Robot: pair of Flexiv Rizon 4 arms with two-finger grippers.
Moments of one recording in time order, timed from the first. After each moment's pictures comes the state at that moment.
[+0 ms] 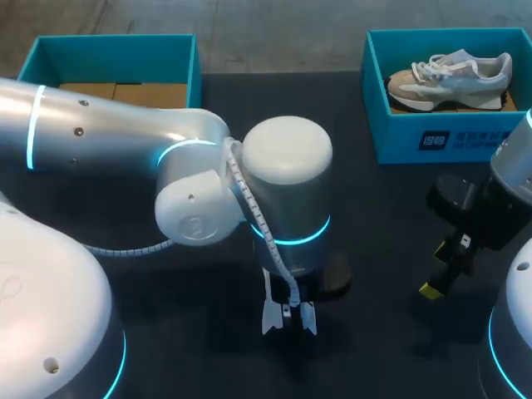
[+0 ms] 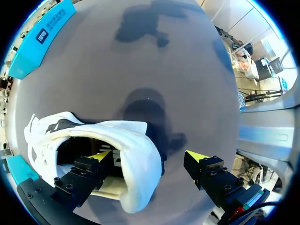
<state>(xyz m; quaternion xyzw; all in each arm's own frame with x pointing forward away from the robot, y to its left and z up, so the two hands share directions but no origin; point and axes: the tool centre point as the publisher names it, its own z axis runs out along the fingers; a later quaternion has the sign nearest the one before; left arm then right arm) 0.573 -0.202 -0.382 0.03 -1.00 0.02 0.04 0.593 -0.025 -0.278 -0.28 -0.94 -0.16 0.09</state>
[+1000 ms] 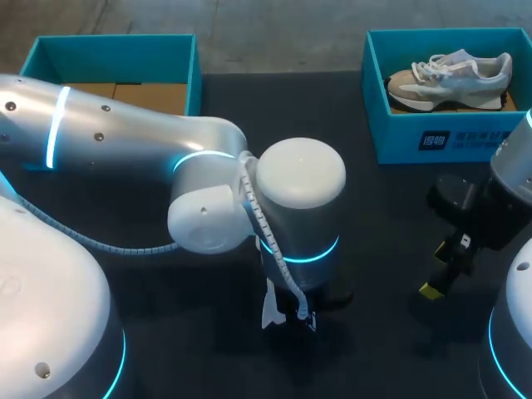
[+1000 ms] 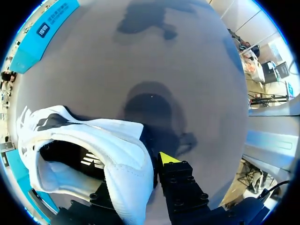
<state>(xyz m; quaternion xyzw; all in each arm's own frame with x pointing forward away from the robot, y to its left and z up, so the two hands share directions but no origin) 0.572 -0.204 -0.399 0.05 -1.00 0.01 0.02 0.593 -0.025 -0.278 -0.28 -0.94 -0.16 0.09</state>
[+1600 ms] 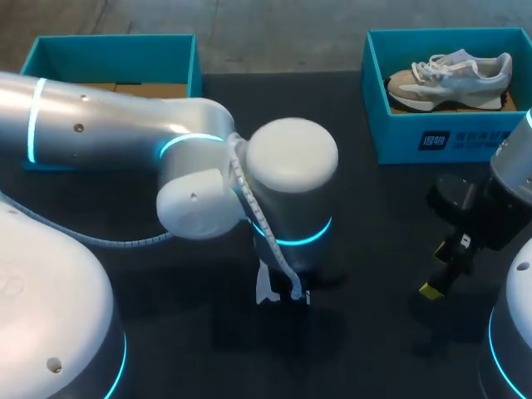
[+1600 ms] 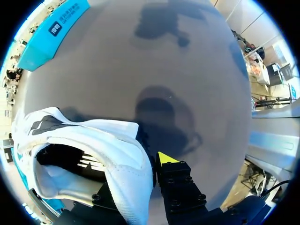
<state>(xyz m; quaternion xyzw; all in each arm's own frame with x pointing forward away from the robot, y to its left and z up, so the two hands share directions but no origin) 0.602 -0.195 -0.374 0.06 -1.00 0.01 -0.01 0.593 -0.025 -0.278 -0.28 -0.94 -0.16 0.09</state>
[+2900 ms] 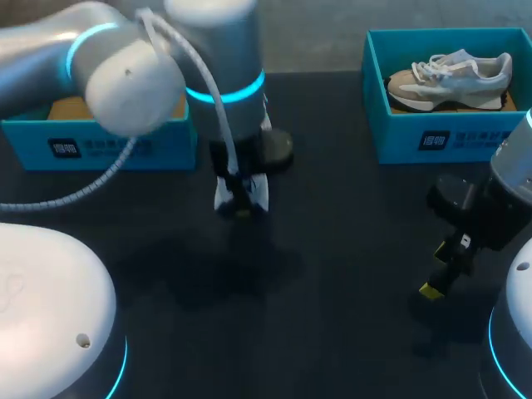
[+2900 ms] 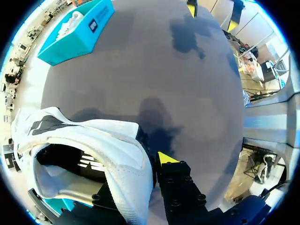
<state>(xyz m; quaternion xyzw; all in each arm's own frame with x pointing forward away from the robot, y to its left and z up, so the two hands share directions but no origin) 0.731 -0.122 -0.265 0.04 -1.00 0.03 0.00 0.593 -0.025 -0.278 -0.28 -0.94 -0.16 0.09</state>
